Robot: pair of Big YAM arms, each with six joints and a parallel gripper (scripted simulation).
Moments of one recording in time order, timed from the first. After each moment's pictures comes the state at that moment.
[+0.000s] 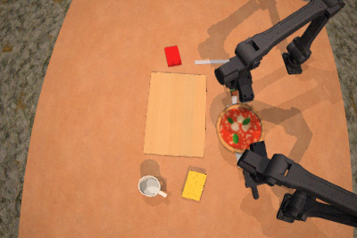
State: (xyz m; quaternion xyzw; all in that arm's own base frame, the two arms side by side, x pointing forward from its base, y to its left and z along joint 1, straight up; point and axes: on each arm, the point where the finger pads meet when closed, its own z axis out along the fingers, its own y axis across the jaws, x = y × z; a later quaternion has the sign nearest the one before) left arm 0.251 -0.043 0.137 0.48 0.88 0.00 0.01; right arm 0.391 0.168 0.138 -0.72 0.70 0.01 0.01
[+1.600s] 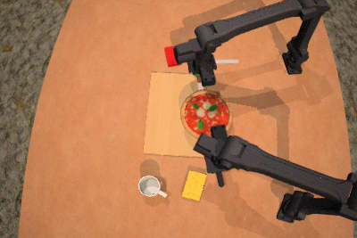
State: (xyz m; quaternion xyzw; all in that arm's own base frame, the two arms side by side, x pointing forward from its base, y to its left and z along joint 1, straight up) left arm 0.390 -0.043 0.138 0.48 0.88 0.00 0.01; right arm 0.514 0.098 0.139 -0.72 0.69 0.01 0.02
